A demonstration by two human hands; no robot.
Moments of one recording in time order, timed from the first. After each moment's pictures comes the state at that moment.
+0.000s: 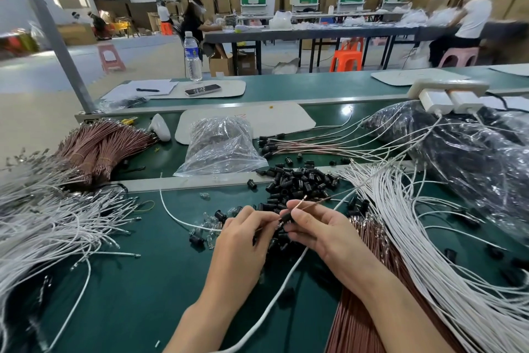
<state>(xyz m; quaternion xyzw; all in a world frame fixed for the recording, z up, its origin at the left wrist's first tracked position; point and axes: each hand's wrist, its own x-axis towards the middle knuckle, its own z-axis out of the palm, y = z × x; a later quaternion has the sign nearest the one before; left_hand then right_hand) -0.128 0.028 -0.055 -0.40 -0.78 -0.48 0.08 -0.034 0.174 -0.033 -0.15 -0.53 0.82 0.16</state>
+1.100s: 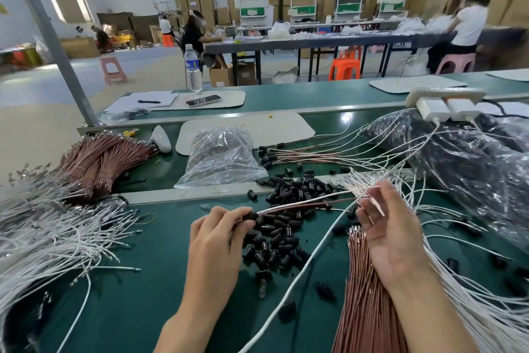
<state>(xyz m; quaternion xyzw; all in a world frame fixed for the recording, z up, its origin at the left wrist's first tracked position) -0.144 0.009 -0.043 -0.34 -0.81 -0.46 0.16 -0.002 0.220 -0.011 -0.19 -0.36 0.81 0.42</state>
